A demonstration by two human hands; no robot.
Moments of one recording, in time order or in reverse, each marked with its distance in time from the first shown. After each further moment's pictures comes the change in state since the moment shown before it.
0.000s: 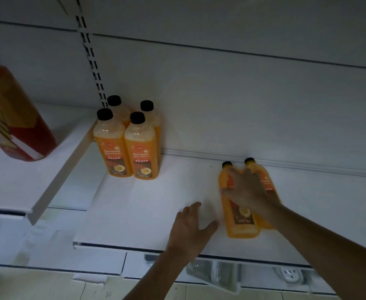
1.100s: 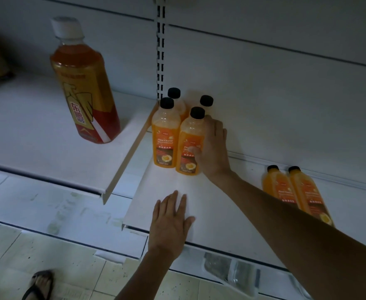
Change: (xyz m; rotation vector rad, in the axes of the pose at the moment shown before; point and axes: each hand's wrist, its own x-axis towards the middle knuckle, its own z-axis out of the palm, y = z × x) left_hand -0.017 -0.106 -0.071 0.666 0.152 0.016; right_hand 0.019 -0.193 0.000 0.452 0.527 -0.506
